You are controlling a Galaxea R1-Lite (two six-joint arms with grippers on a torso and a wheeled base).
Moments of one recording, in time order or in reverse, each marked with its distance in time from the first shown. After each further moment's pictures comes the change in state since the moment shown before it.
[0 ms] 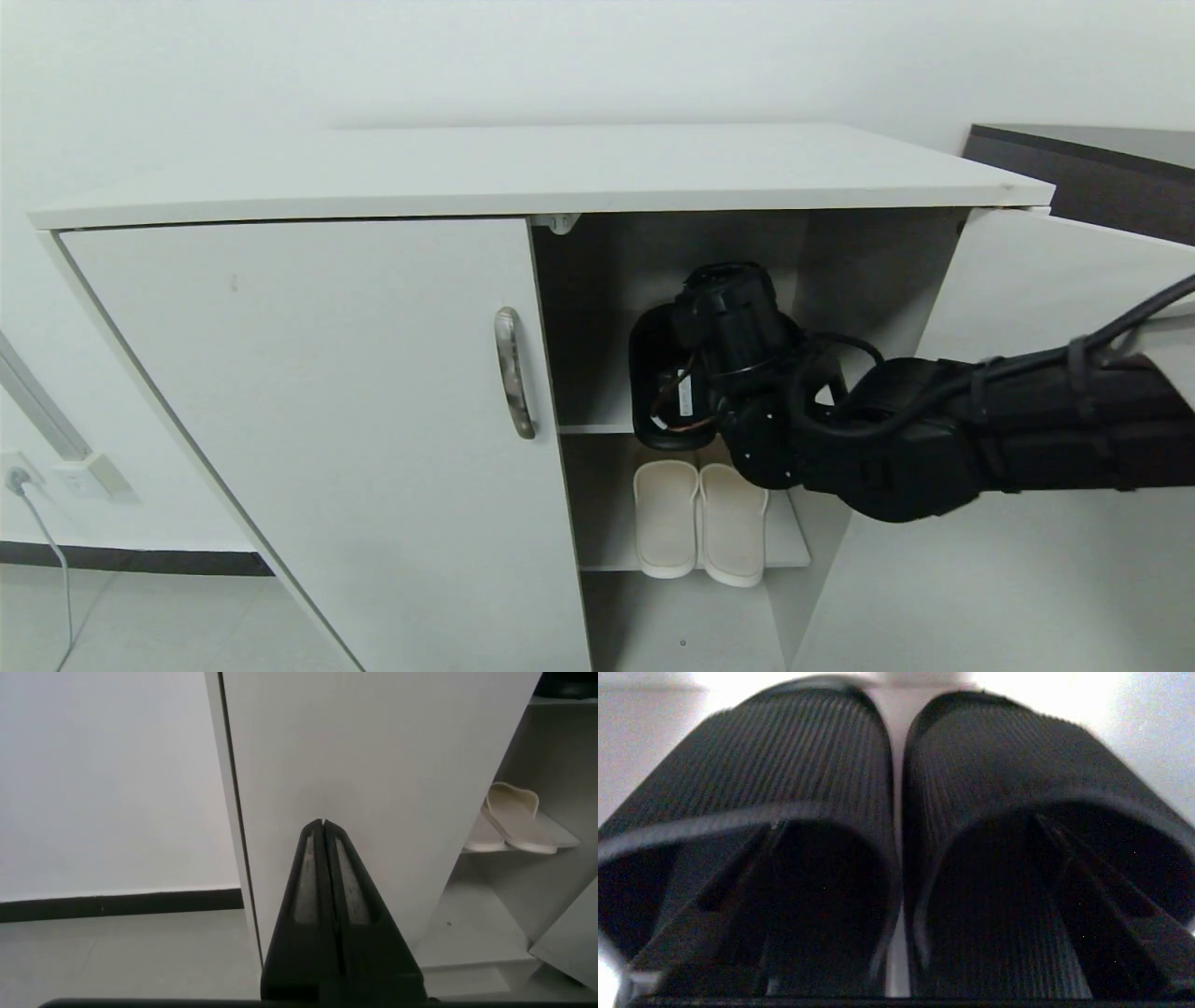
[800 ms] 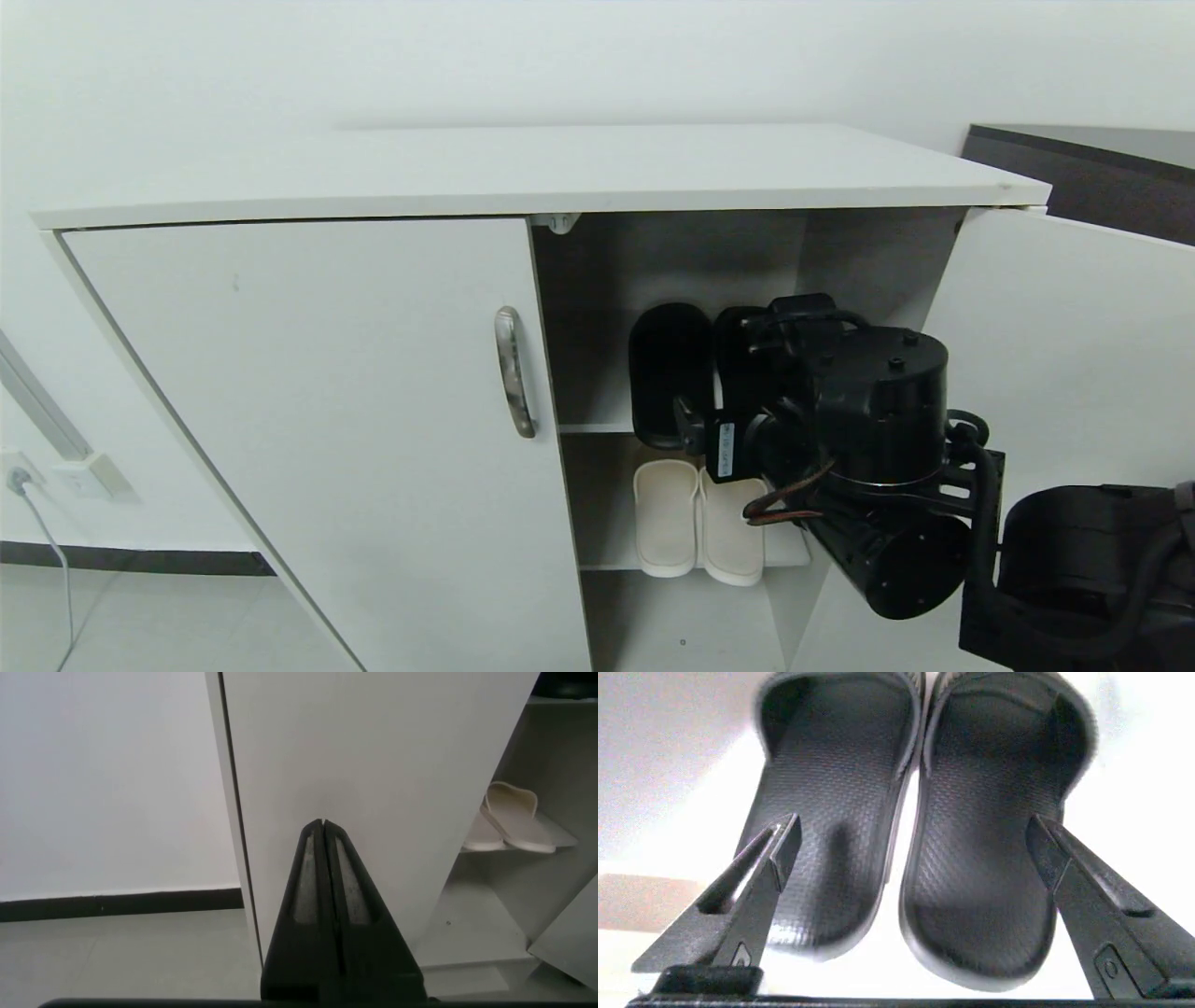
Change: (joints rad) left arm 0.000 0.000 0.000 0.000 -0.001 0.000; right arm 0.076 -0.222 0.491 -0.480 0.118 -0.082
